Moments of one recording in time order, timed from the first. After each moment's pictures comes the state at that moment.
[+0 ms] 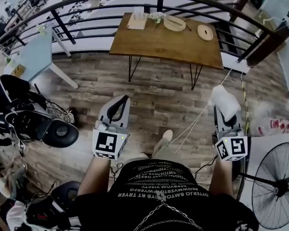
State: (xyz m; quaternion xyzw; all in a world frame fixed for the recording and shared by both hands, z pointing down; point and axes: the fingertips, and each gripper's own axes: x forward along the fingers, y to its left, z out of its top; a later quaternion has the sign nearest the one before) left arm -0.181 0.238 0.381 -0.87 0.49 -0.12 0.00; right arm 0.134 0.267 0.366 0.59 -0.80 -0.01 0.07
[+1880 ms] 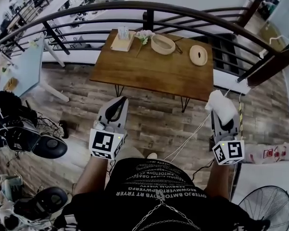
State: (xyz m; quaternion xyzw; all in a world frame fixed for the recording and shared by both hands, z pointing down) left arm -0.012 0.018 0.373 -0.85 0.51 -0.10 0.00; right arm 0.306 0.036 0.369 0.57 -0.82 0.00 0.06
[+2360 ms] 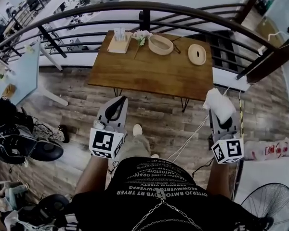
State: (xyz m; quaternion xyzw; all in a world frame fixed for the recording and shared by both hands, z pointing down) left arm -0.013 -0.012 0.388 -0.86 0.50 -0.11 0.00; right arm 0.294 0.014 0.380 0.57 -0.82 -0.01 0.06
